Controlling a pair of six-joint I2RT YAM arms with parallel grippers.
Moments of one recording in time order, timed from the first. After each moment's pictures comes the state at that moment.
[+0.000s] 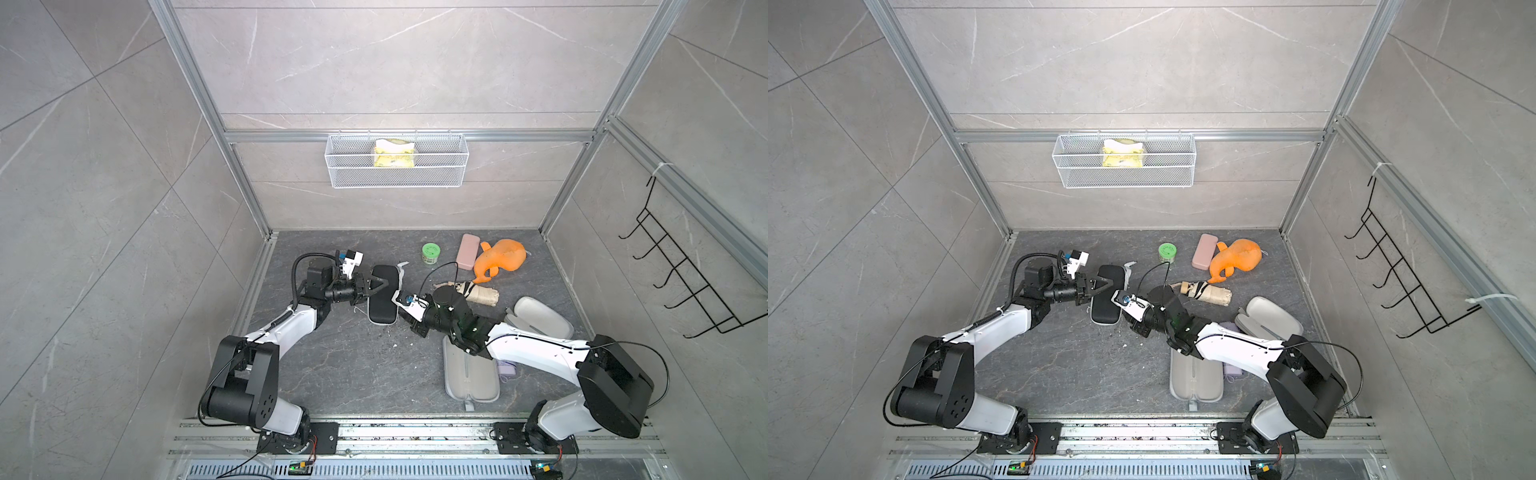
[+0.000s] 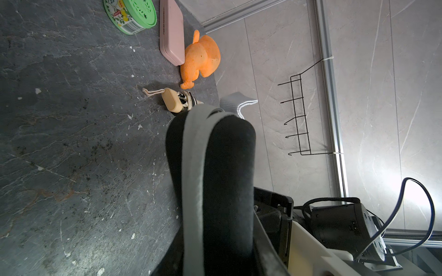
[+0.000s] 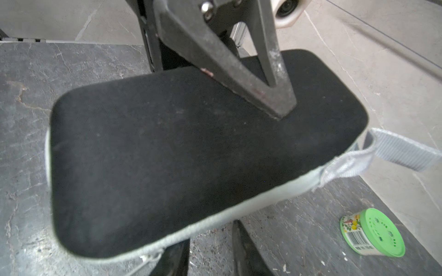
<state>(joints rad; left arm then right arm) -0.25 1.48 0.83 0.25 1.01 -0.86 0.82 1.49 0.83 0.21 -0.12 -0.40</state>
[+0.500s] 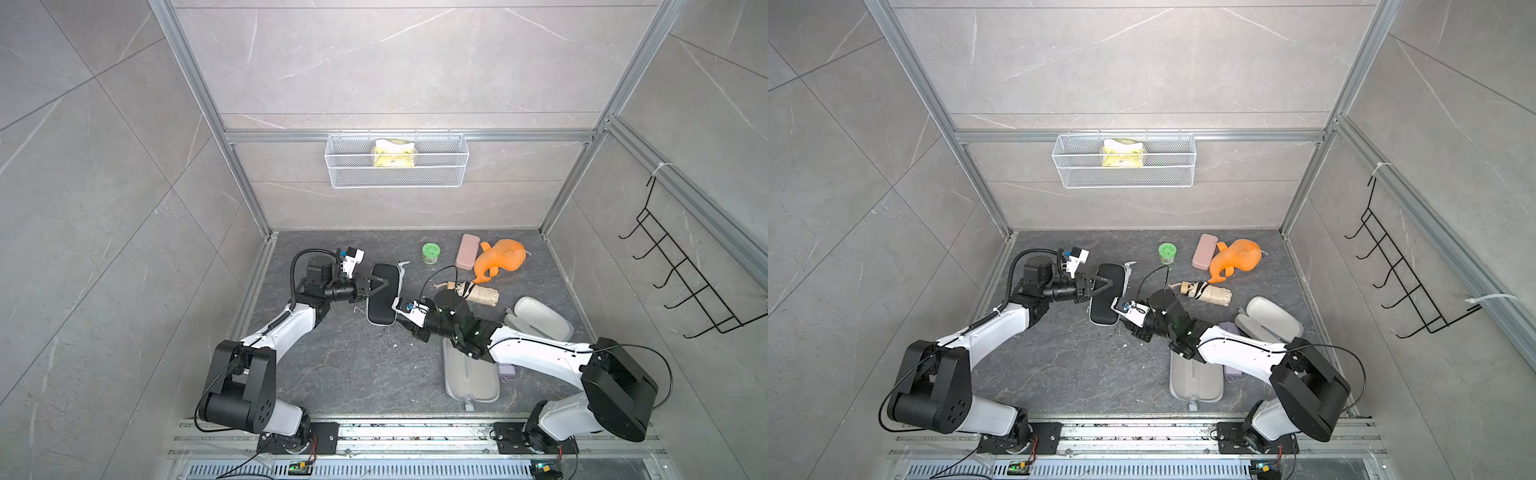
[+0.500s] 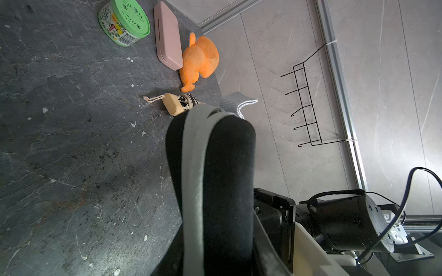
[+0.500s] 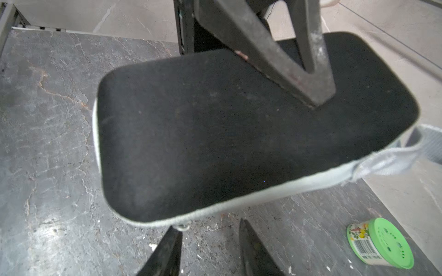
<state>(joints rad) -0.25 1.45 0.85 0.17 1.00 -0.73 0.83 1.47 0.80 0.23 -0.16 -0.42</state>
